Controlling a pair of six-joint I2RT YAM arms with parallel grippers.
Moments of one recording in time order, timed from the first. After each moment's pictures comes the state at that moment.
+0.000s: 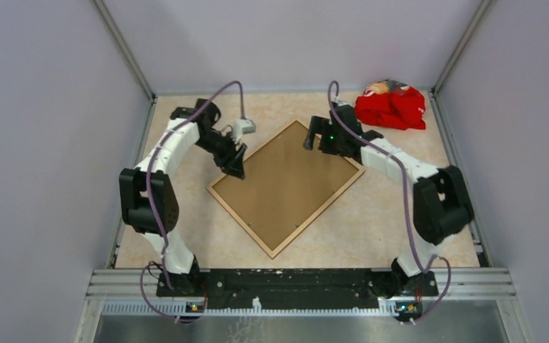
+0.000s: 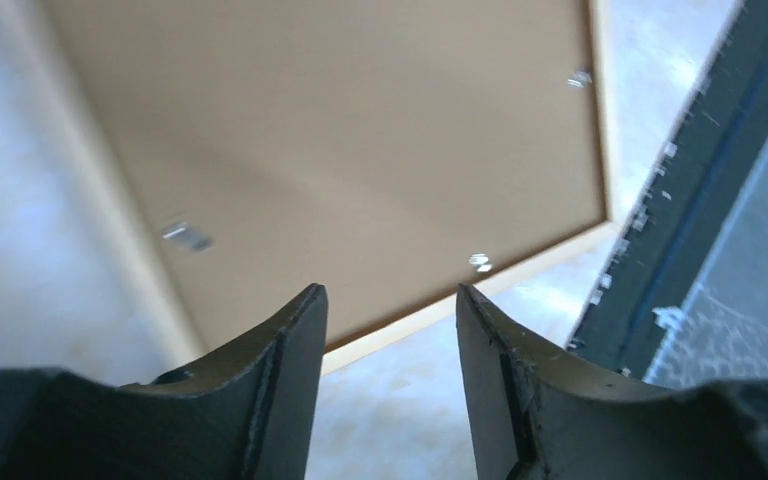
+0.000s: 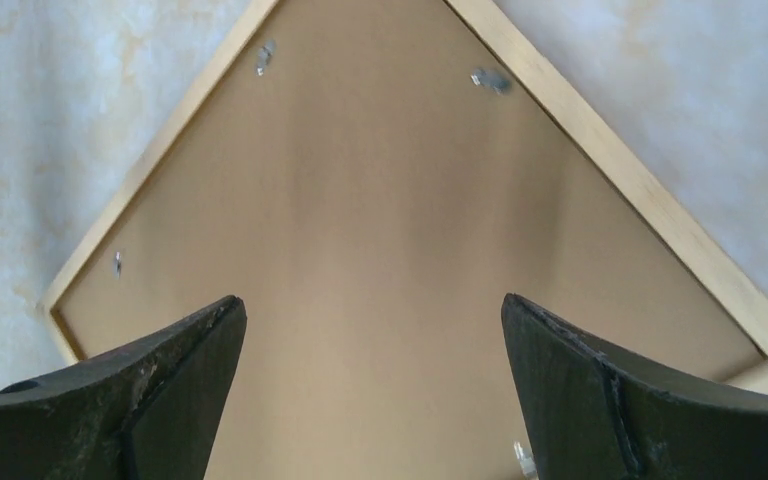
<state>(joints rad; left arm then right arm) -0.21 1.75 1.49 -1.17 0.73 0.74 0.48 1.73 1.26 -0.25 0.01 0.55</state>
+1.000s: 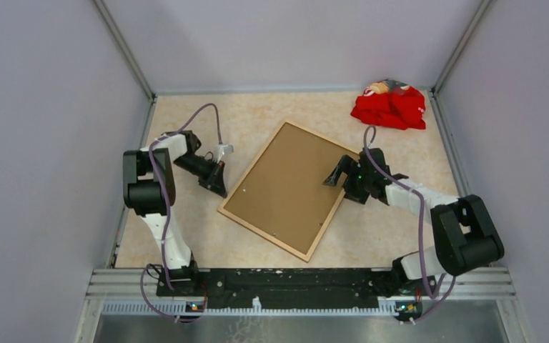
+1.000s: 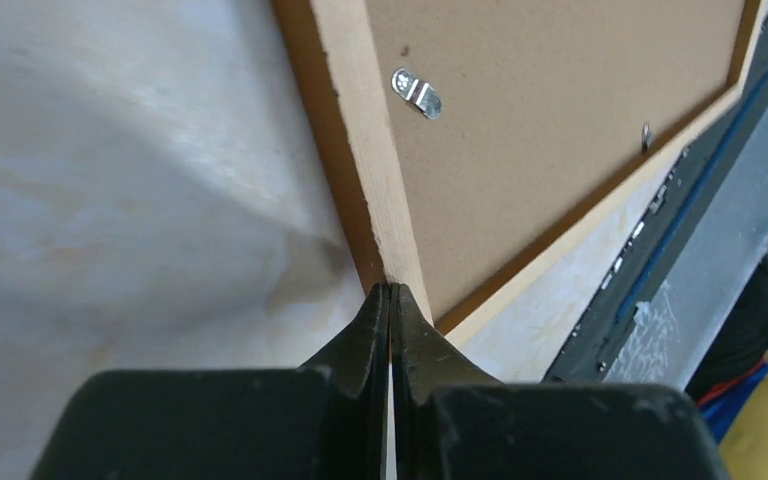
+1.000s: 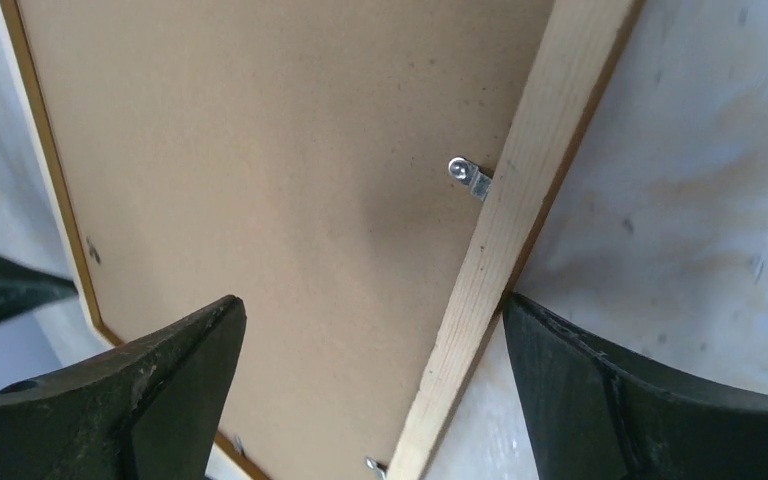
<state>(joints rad) 0.06 1.97 1.29 -1.04 0.75 0.74 0.35 1.39 0.62 -0.08 -0.21 0.84</state>
